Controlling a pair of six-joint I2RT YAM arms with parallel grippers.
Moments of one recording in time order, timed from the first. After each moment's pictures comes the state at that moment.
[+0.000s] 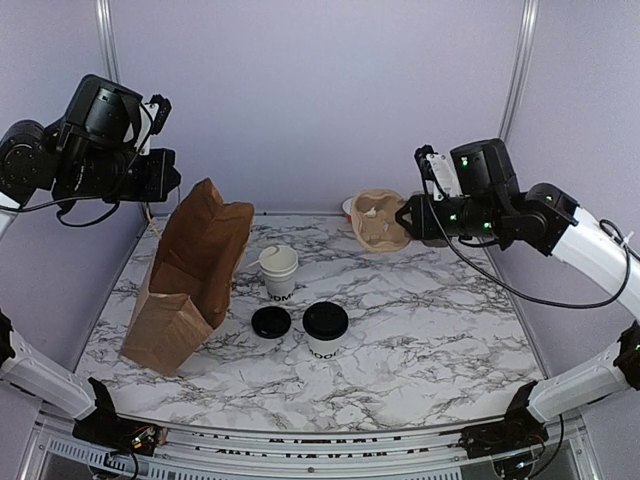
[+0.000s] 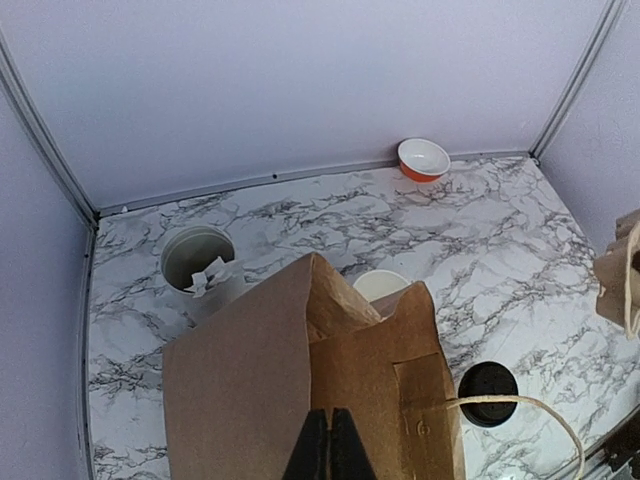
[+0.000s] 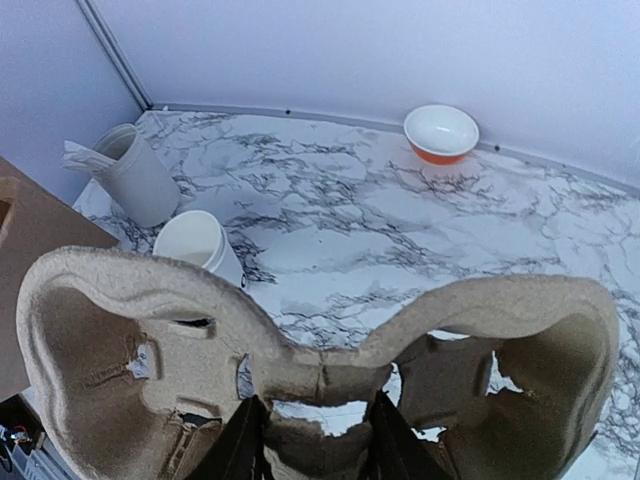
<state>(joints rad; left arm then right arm) -0.89 1.33 1.92 -1.24 -0.51 -0.44 0.77 1.25 1.37 -0.70 0.22 0.37</state>
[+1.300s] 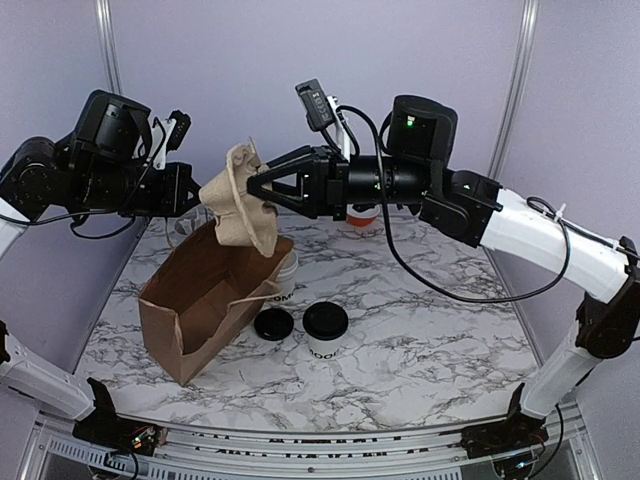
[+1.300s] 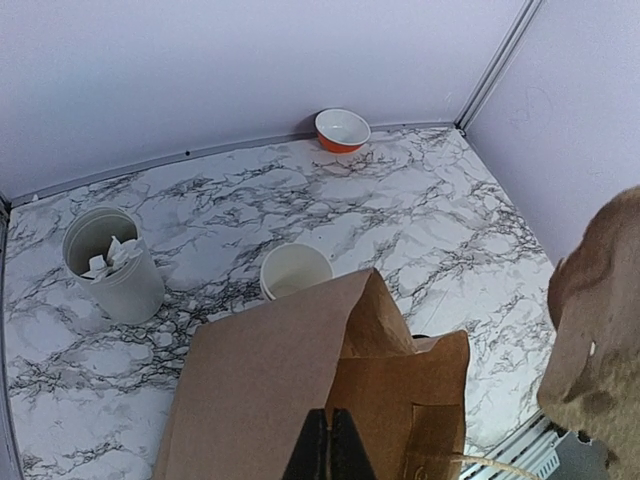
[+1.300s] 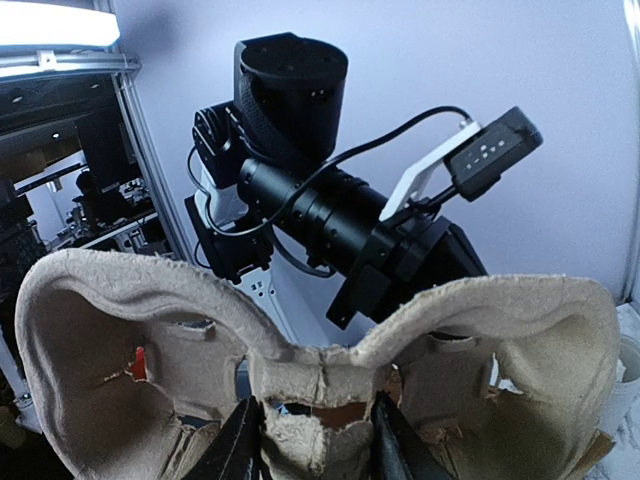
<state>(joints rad) -0.90 1.28 1.75 -1.08 -0.29 -0.47 1.02 1.59 1.67 -0.01 -0.66 0.28</state>
